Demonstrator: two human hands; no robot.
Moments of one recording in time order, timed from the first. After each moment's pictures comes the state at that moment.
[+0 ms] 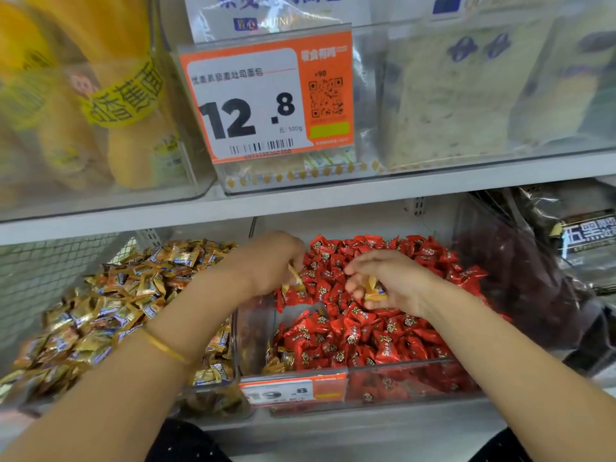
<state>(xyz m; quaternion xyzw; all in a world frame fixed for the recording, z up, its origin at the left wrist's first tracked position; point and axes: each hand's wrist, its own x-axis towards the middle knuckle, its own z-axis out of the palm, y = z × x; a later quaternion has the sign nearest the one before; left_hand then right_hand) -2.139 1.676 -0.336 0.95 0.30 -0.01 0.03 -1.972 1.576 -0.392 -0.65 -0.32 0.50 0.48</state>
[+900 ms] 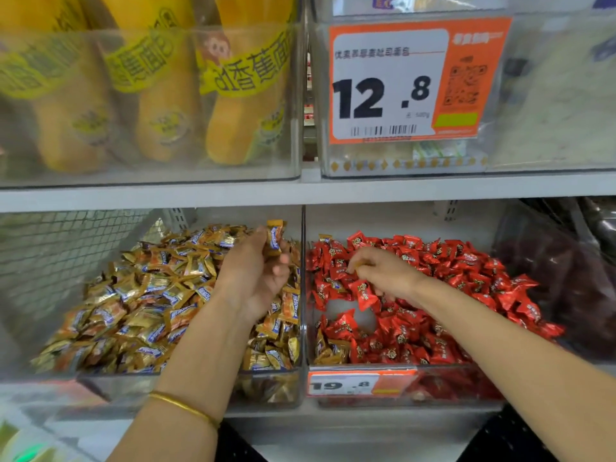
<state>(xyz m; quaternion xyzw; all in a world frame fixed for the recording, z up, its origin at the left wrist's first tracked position) -2.210 1.689 -0.365 0.32 0.34 0.42 0.77 -2.015 1.631 -0.406 -0.73 -0.54 0.30 0.30</state>
